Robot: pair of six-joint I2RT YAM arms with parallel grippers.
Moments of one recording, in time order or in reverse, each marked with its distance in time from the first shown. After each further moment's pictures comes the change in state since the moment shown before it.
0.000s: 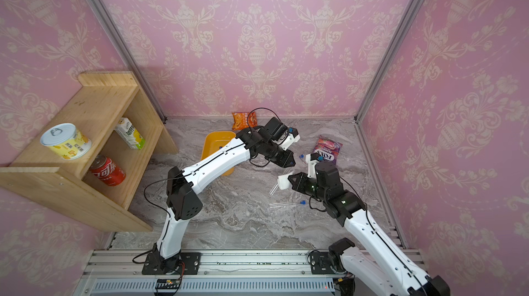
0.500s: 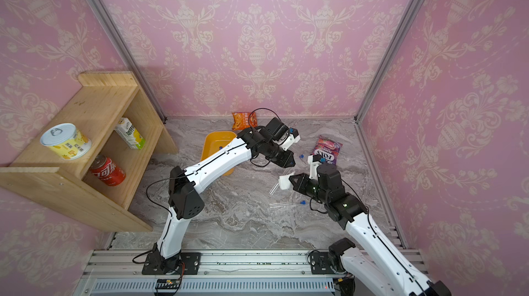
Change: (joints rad) left arm 0.001 0.016 0.013 -0.015 -0.006 0.003; right arm -0.070 -0.029 0.017 -0.005 0.000 0.008
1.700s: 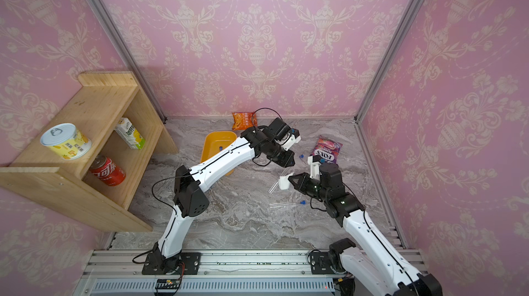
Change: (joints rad) left arm 0.000 0.063 0.086 -0.048 -0.046 0.025; right arm -0.084 0.045 -0.065 0.127 -0.159 0.041
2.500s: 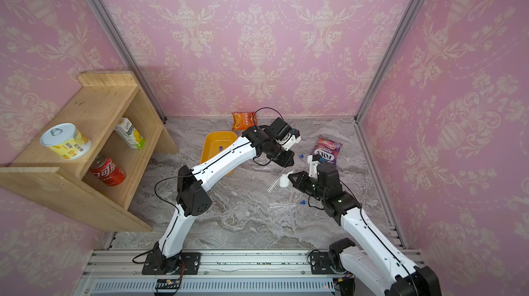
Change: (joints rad) left arm 0.000 0.030 0.040 -0.042 -0.026 0.027; right arm 0.000 0.040 -0.017 0.071 0.047 0.011
